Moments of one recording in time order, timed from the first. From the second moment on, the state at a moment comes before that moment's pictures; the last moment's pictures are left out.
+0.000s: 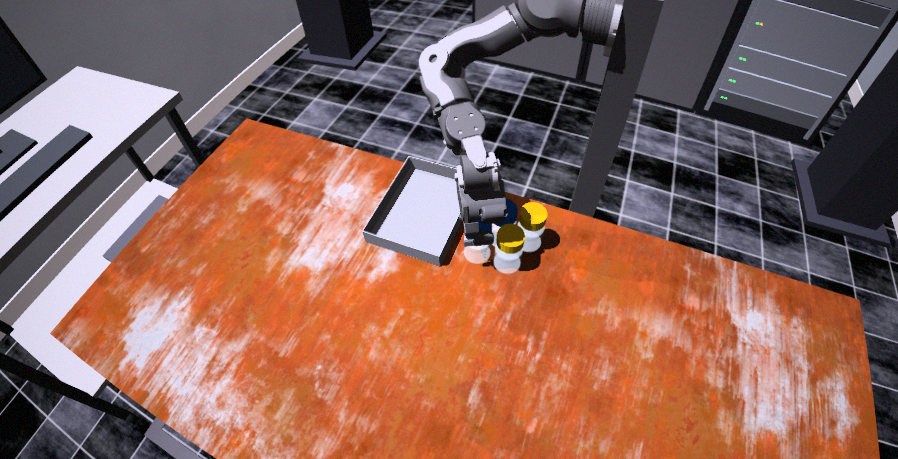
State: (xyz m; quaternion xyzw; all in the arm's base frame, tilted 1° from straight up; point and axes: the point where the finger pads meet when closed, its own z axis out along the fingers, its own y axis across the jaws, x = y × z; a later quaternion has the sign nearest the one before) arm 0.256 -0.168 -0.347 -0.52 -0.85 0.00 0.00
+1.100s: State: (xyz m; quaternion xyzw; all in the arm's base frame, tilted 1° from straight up) arm 0.256 -0.168 -0.317 -0.52 -0.86 -0.01 0.00
